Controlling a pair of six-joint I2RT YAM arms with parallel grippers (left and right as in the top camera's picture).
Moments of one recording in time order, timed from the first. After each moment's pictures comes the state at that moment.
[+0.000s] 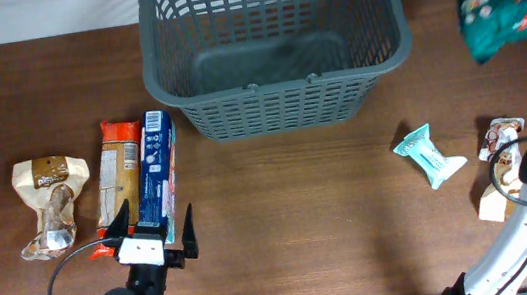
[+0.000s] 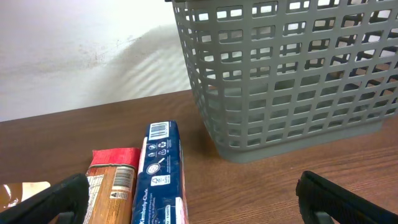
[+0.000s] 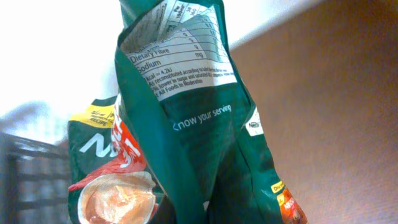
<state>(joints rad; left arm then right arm) 0.04 0.01 0.03 -0.08 0.22 0.10 -0.54 2.24 2.83 -1.37 -0.42 0.11</state>
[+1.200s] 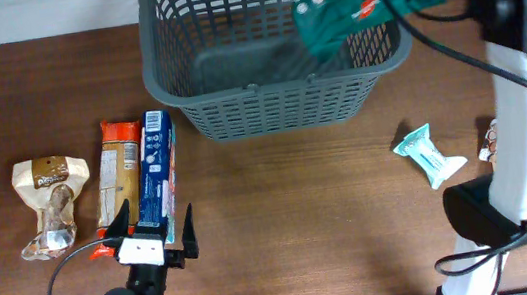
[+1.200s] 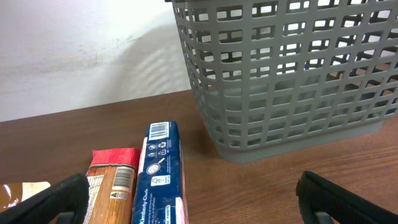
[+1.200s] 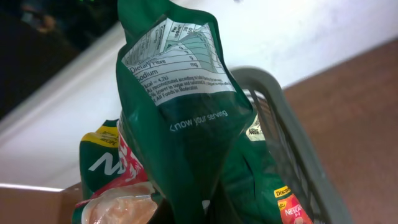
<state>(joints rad) 0.04 0.01 0.03 -0.08 0.22 0.10 0.19 2.01 2.82 -1.37 0.03 0.67</state>
